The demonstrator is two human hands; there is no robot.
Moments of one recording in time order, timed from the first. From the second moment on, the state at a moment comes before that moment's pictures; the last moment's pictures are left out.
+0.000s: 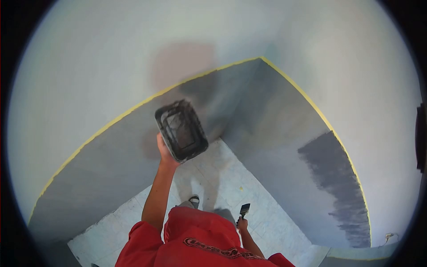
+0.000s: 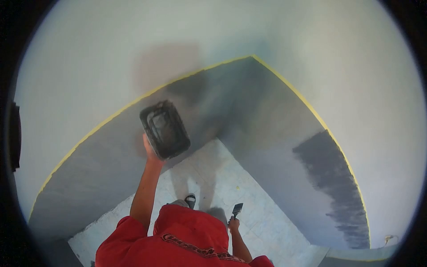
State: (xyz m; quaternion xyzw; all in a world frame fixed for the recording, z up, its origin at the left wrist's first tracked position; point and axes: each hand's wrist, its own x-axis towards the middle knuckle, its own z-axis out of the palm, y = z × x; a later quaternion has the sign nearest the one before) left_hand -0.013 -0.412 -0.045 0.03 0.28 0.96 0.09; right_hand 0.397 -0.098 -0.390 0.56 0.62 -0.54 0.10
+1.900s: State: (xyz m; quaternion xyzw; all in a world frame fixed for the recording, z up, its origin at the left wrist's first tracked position) left_hand -0.132 -0.272 0.045 0.02 0.24 0.92 0.31; right_hand 0.300 -0.087 -0.349 0.60 0.54 -0.59 -0.01
